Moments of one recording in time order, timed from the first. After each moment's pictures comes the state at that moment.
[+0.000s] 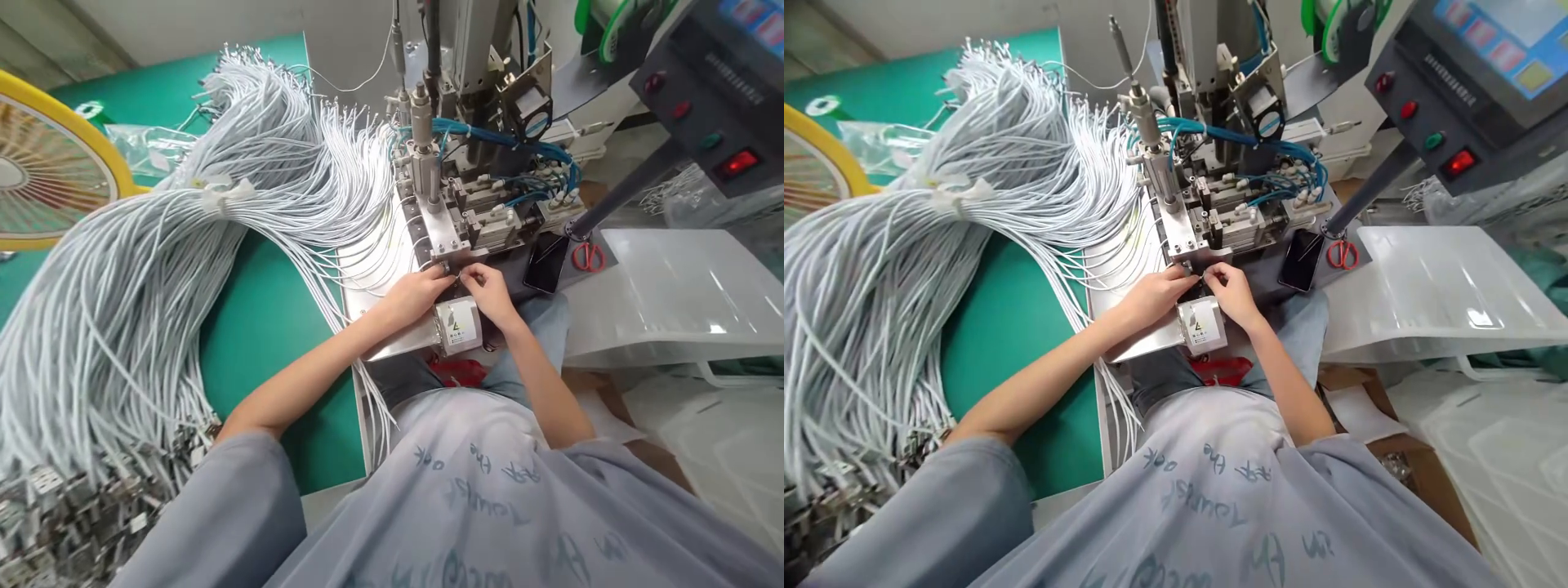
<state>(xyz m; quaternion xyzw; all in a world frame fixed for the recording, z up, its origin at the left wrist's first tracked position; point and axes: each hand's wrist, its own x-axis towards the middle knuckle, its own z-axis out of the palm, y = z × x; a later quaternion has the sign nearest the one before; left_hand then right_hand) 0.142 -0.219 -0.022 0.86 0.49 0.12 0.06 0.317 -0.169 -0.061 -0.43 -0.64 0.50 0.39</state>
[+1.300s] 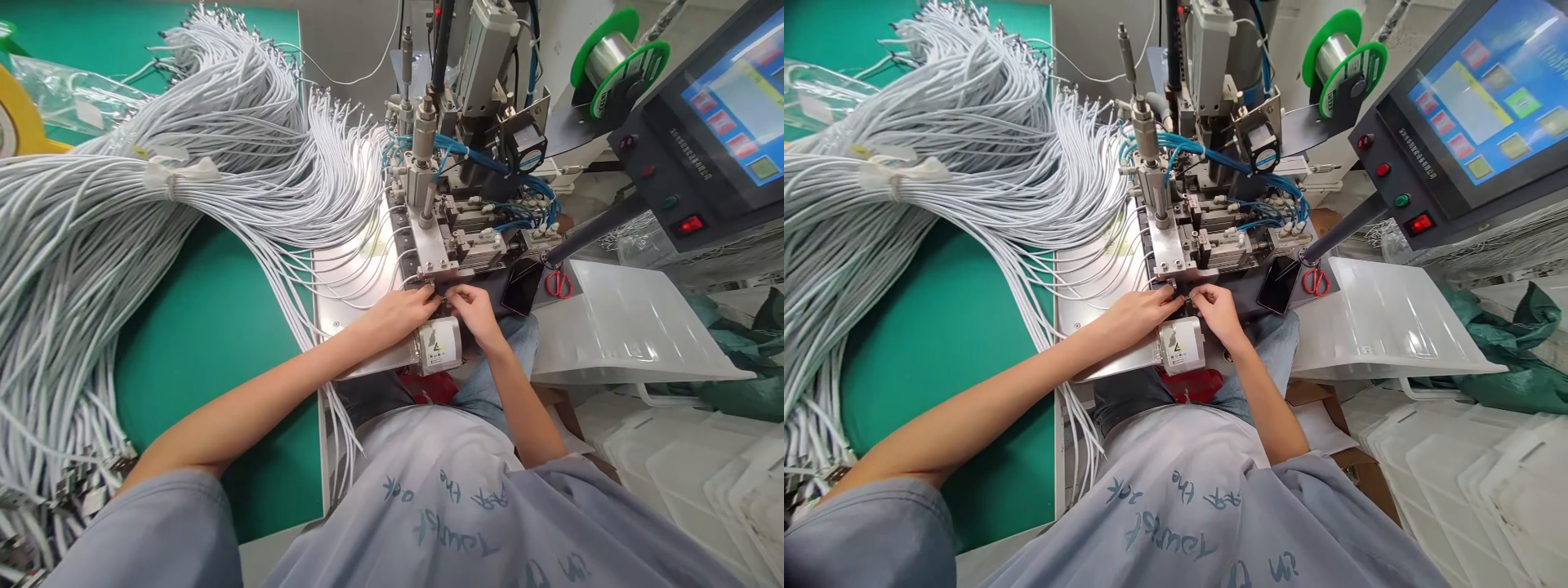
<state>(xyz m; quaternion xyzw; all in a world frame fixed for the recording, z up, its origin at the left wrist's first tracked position) 0.147 -0.220 -0.005 0.89 0.46 -0.02 0.03 0.315 -0.166 -0.052 -0.50 -0.53 0.60 0.32</state>
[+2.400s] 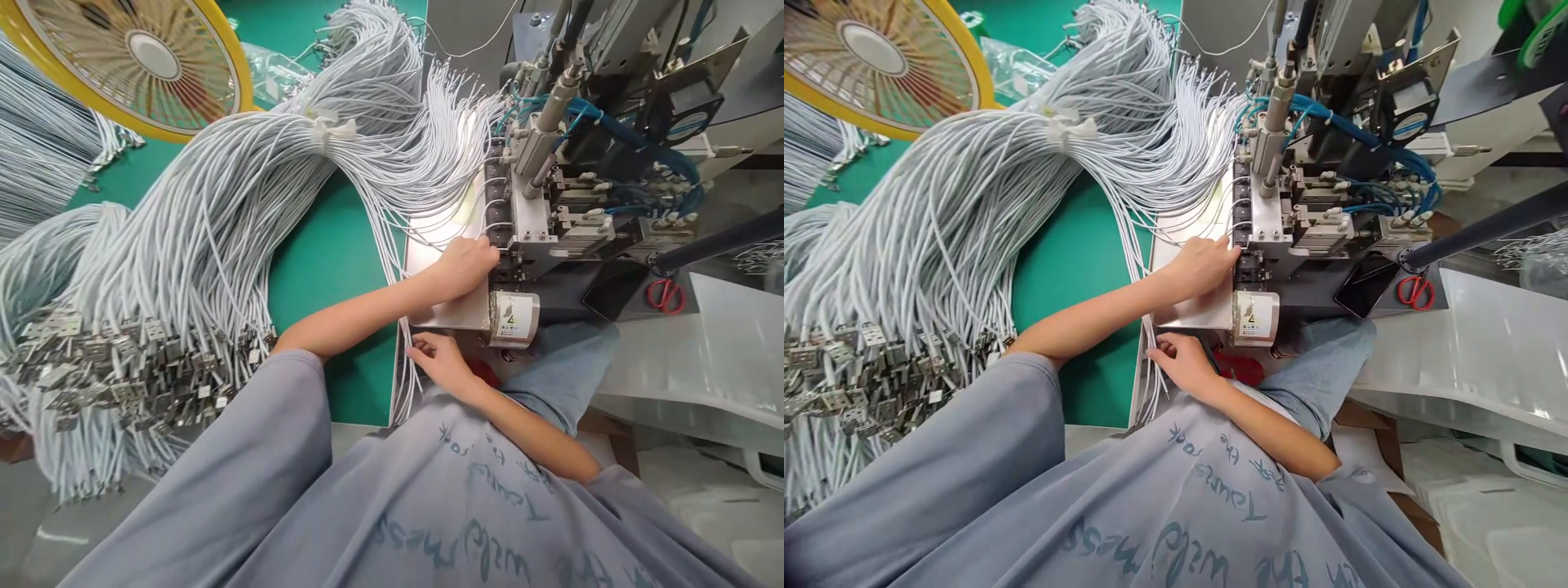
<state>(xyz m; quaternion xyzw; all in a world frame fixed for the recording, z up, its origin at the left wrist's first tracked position) 0.143 -0.229 0.014 0.78 0.62 -0.04 0.03 0.241 -0.330 -0.066 -0.32 -0.71 0.62 0.12</state>
